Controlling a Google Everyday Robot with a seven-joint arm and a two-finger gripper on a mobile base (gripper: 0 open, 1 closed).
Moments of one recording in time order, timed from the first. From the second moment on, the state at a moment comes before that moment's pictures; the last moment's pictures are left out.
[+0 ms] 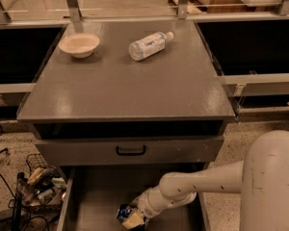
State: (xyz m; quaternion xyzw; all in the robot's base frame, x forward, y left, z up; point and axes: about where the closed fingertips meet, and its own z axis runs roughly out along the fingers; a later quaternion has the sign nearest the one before) arm 0.421 0.050 0.356 -0.51 0.79 0.30 0.18
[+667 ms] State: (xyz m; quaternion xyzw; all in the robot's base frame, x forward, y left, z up) arm 0.421 0.050 0.356 -0.51 0.79 0.30 0.18
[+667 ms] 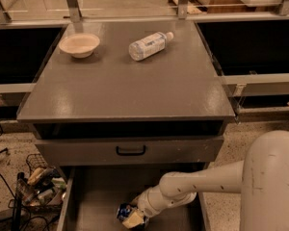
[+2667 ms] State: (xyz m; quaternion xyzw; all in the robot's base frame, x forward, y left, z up) arm 0.418 0.009 0.494 -0.52 0.81 0.21 0.18
